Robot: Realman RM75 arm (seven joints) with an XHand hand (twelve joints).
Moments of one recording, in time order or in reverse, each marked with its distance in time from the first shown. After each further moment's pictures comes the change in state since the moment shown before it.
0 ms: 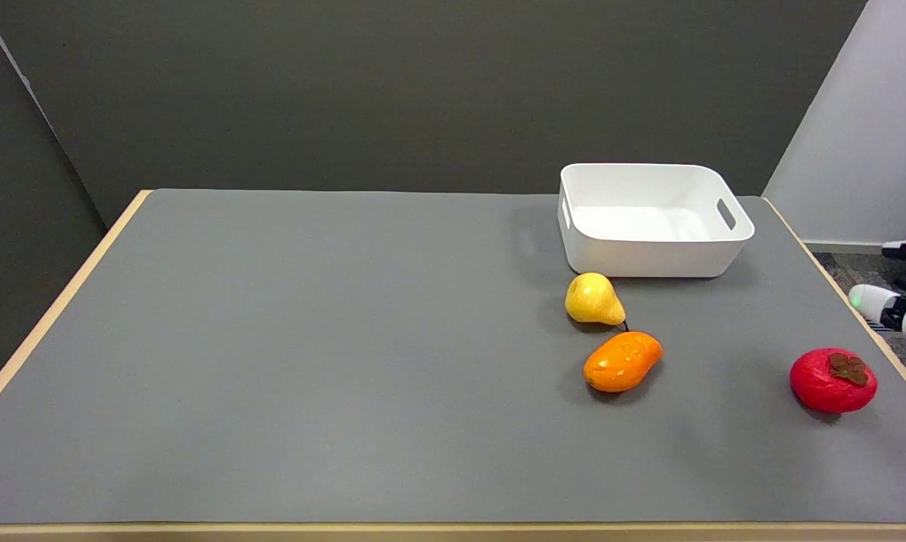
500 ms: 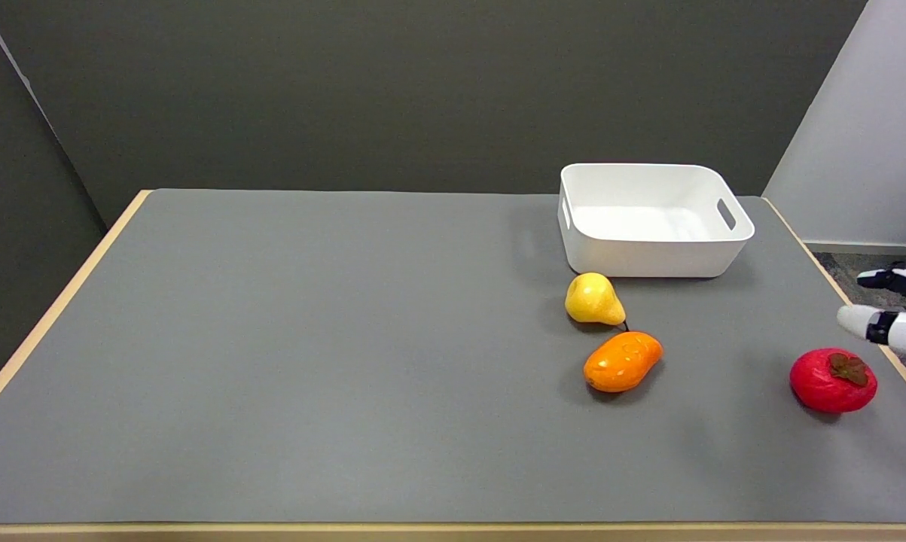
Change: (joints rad) arm -0.046 0.049 0.013 0.009 0.204 -0.149 -0.062
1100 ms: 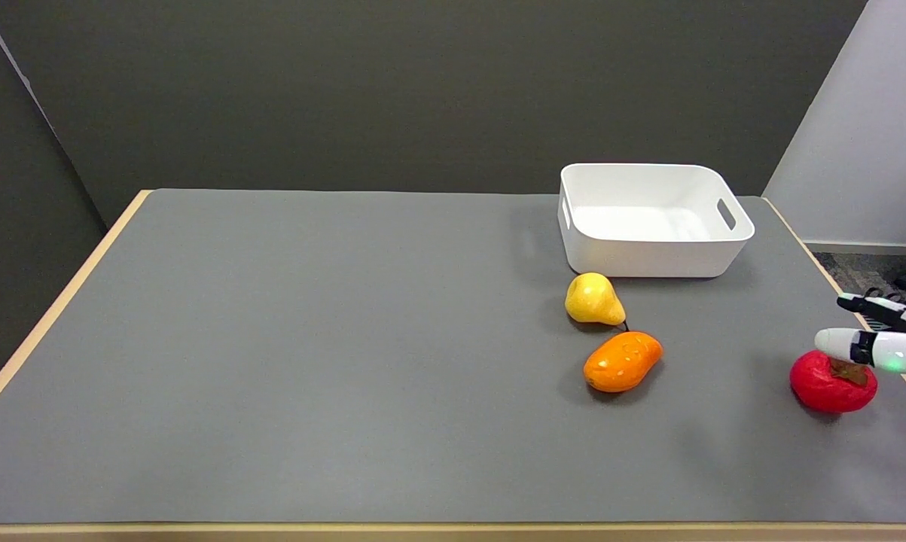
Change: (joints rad) arm 0.119 -0.019 0.109 -0.005 0.262 -0.395 -0.276
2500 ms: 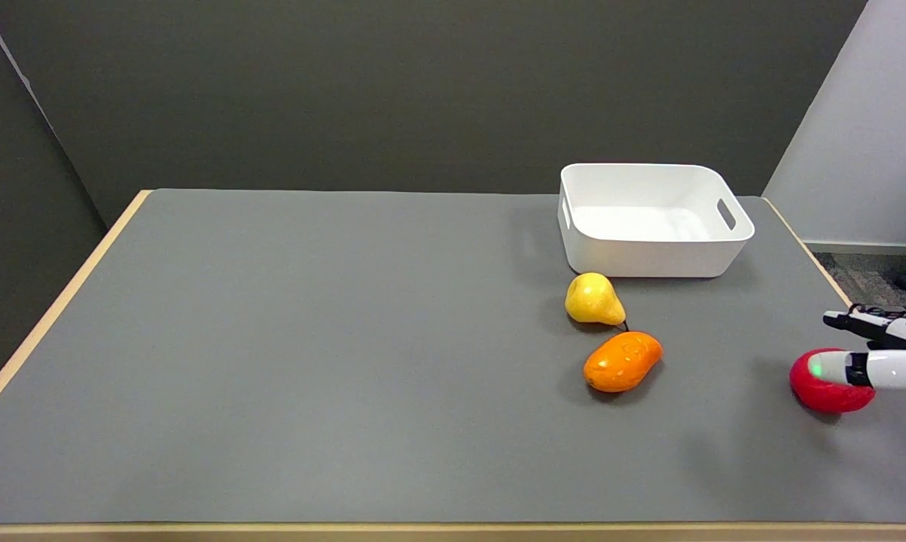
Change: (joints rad) arm 0.104 -0.004 0.087 -0.014 0.011 -0.278 -0.155
